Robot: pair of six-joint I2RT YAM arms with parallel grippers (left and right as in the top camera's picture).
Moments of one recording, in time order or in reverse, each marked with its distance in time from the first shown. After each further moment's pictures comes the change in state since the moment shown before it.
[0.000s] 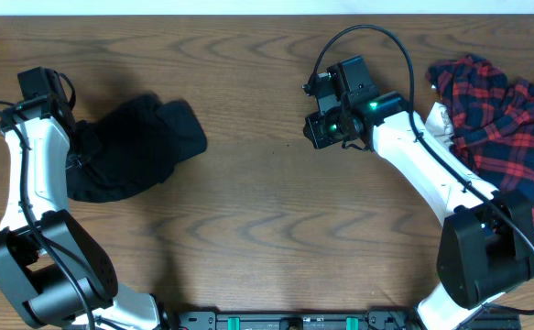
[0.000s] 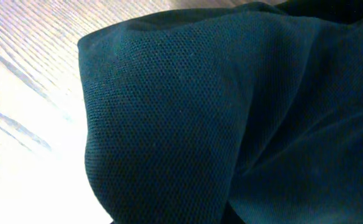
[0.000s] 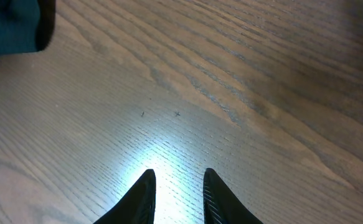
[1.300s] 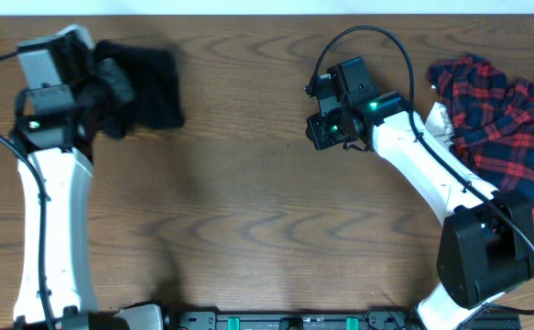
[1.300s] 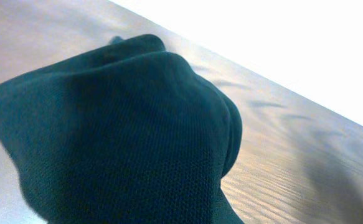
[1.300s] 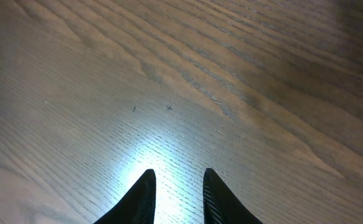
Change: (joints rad) left arm -0.214 -0.298 0.014 0.334 0.452 -0.131; right arm 0.000 0.000 0.000 -0.019 0.028 0.000
